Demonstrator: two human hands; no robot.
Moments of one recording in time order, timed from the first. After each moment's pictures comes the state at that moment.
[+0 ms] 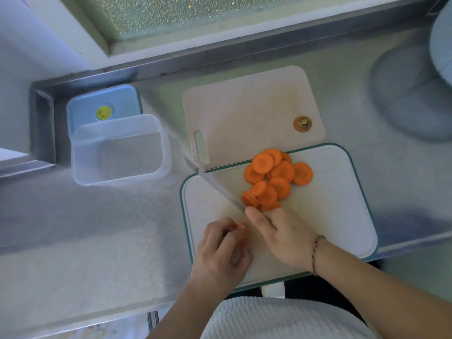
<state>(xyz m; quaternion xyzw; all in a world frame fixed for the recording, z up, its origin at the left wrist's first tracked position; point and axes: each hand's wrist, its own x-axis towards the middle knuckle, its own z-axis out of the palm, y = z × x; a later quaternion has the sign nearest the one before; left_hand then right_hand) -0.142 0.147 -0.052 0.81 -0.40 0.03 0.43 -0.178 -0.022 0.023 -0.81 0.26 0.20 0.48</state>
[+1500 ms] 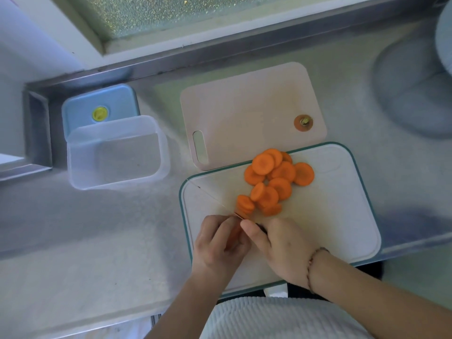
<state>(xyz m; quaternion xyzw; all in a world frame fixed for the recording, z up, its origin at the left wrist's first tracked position) -0.131 0.136 -0.058 0.82 -0.36 0.07 0.44 -0.183 -0.012 0.019 -0.86 0.22 0.21 0.42</state>
